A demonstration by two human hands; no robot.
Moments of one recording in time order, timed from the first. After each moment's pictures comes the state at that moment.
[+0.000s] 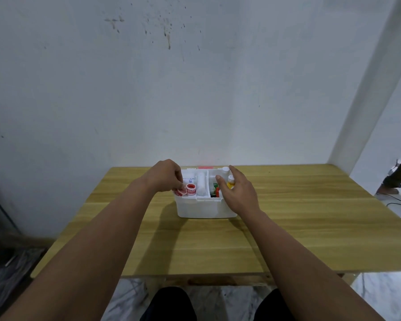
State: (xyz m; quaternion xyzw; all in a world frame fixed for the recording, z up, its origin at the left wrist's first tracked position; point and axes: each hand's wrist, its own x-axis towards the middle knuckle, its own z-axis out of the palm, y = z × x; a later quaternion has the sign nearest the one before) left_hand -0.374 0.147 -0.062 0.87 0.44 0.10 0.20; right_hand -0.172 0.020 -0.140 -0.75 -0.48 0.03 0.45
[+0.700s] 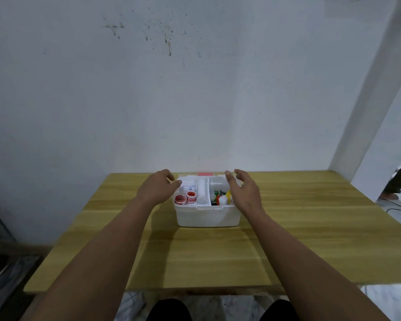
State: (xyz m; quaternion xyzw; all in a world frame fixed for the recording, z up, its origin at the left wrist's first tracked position) left_hand -0.380 0.166 -0.095 0.81 0.50 0.21 0.21; right_hand -0.154 0.035 -0.134 -0.73 -0.39 0.13 0.55
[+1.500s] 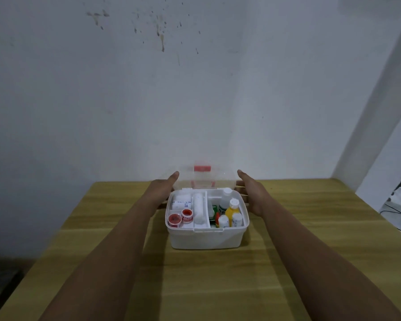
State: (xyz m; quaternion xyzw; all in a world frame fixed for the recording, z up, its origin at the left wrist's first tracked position) left_hand -0.332 0.218 -0.106 0.61 0.52 0.25 0.54; right_hand -0.095 0.084 -0.105 -0.70 -0.20 0.42 0.54
